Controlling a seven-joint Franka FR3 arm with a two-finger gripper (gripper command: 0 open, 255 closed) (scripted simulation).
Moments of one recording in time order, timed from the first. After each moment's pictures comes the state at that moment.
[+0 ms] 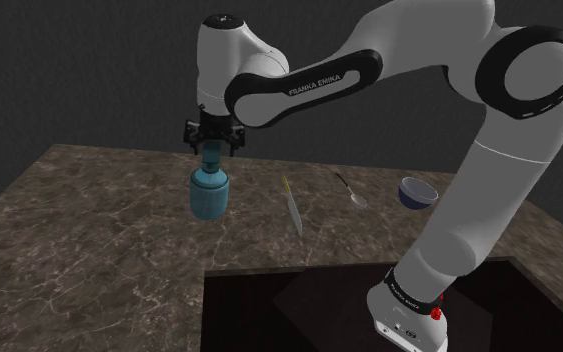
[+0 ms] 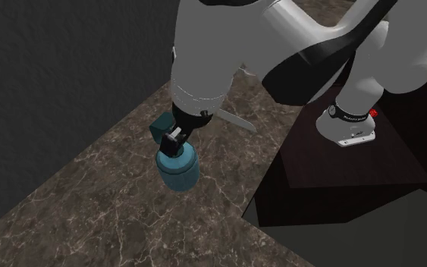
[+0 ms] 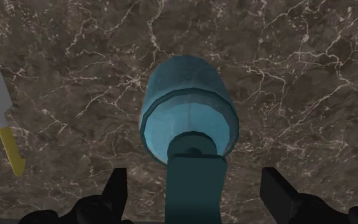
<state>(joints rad) -0.09 0.13 0.57 -1.95 -0.40 2.16 1.27</state>
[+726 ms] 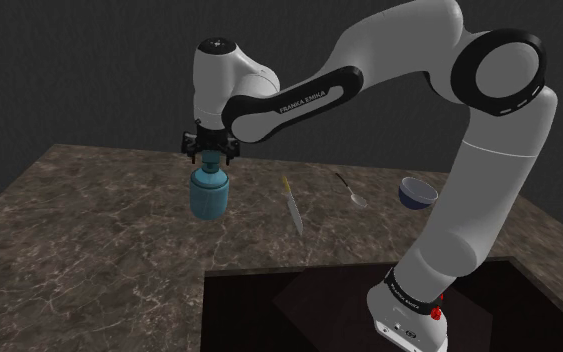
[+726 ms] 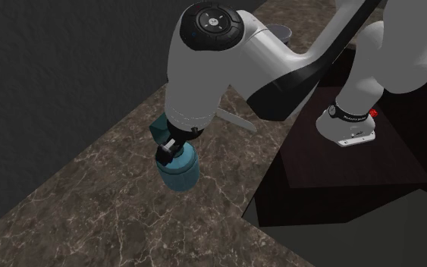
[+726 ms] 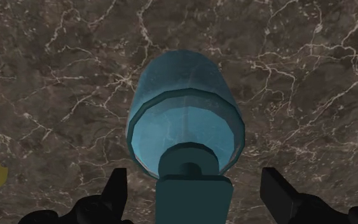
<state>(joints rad) -0.08 0.22 0.54 -1.95 -0.49 2.23 1.34</state>
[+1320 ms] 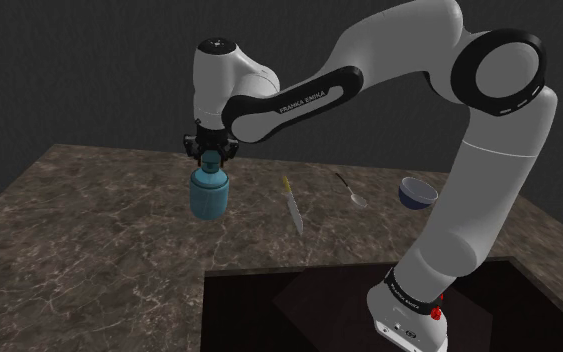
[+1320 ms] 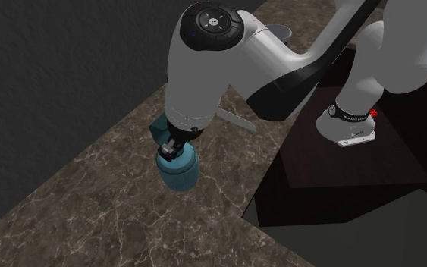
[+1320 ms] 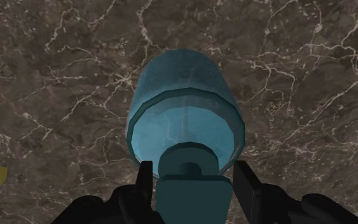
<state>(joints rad) -0.08 0.22 0.54 -1.95 -0.49 2.23 1.34</state>
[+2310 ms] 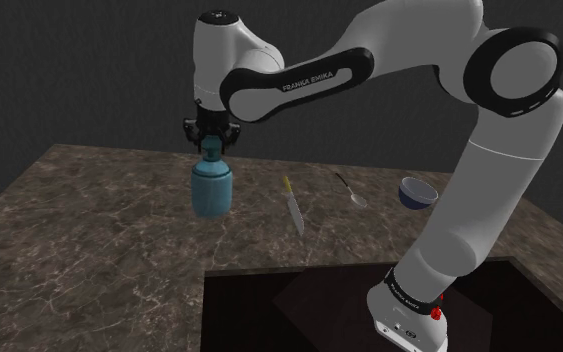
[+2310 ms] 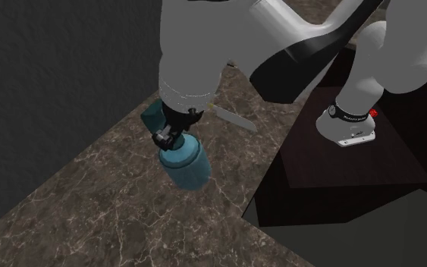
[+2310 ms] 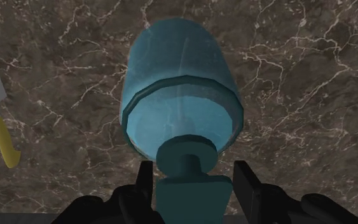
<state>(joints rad) -0.09 0.17 0.56 -1.89 -0.43 2.14 1.28</state>
